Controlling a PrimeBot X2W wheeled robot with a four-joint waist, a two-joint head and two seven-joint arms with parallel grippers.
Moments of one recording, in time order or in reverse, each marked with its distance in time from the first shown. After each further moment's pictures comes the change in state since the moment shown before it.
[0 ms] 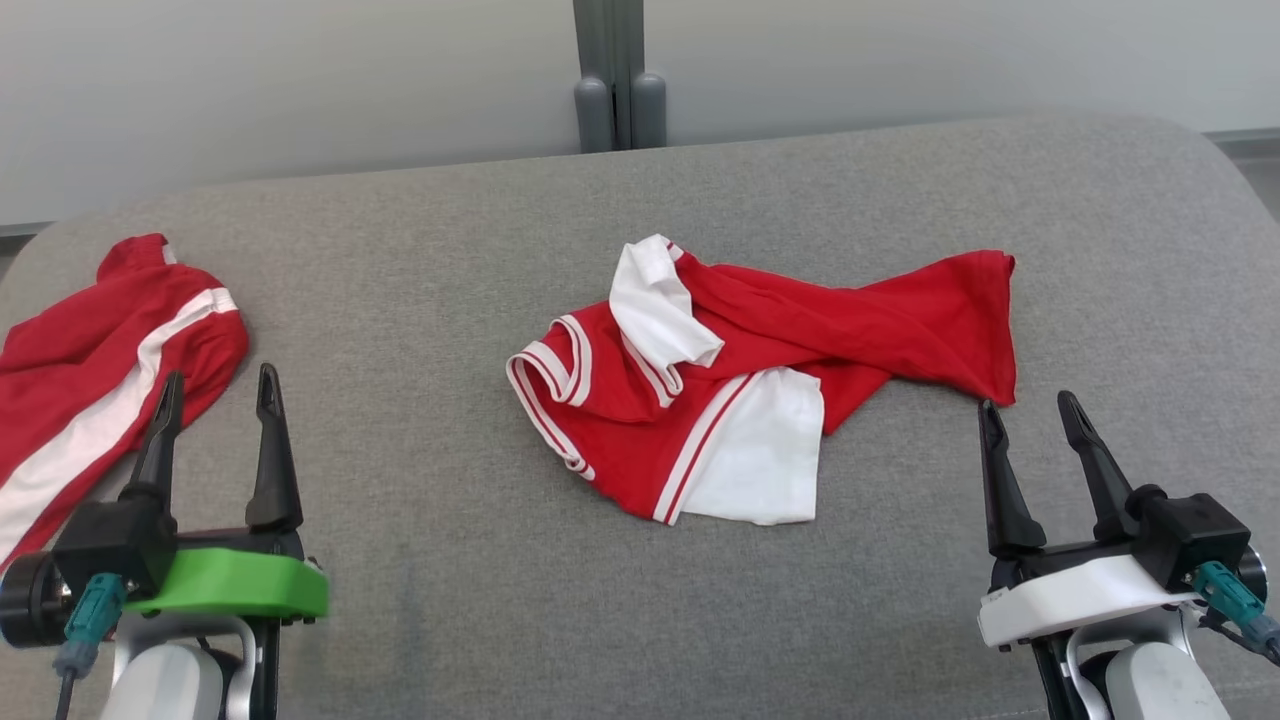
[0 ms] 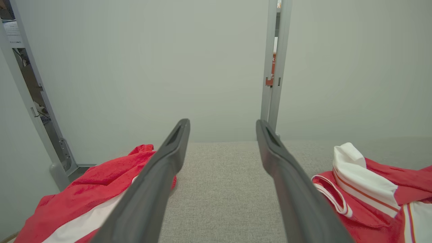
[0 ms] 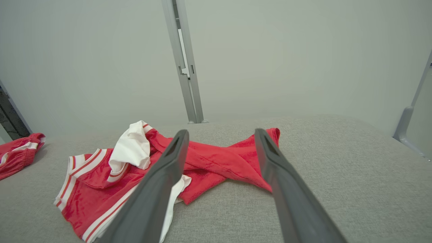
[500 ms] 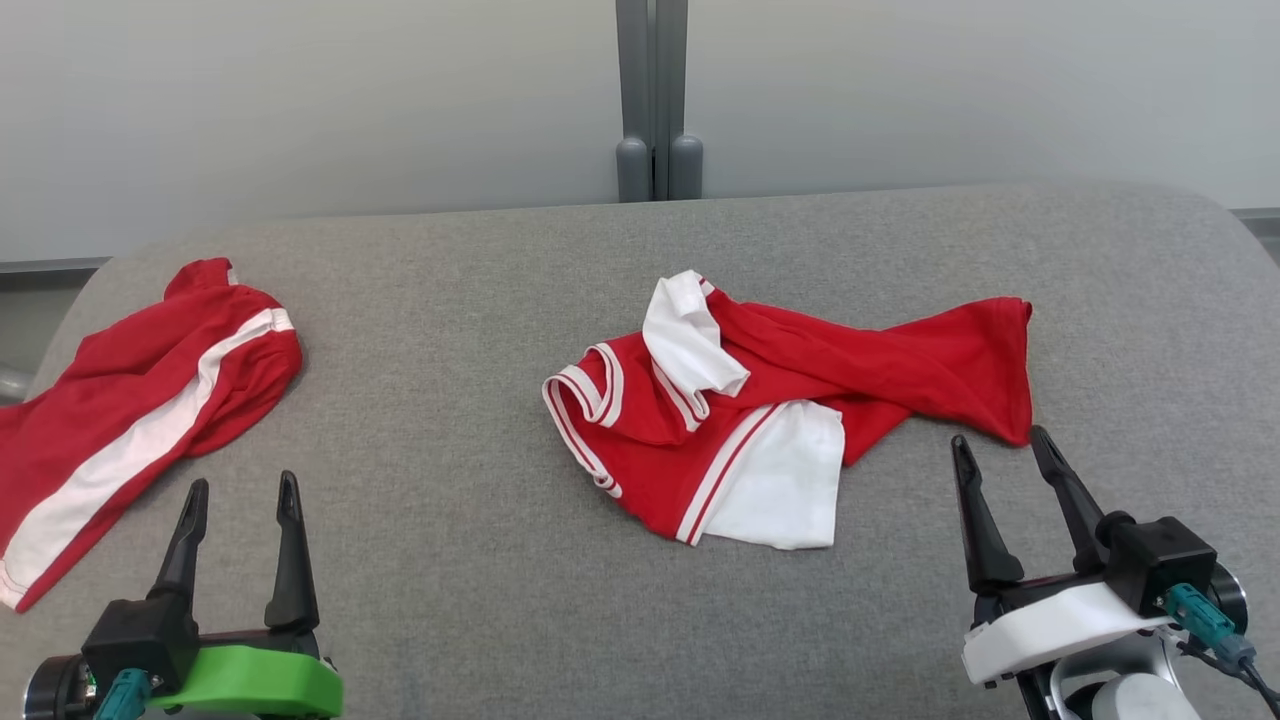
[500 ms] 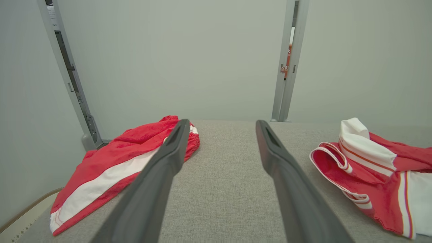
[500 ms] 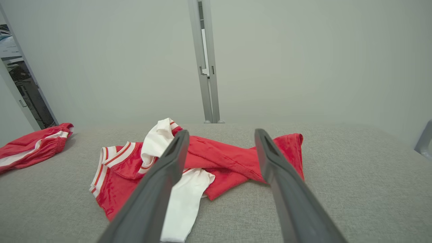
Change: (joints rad) left arm 0.175 -0.058 0.068 -0.022 0.059 -0.048 0.000; right arm 0.051 -0.003 0.041 -0.029 -0.017 0.000 0.044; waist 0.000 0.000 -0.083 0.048
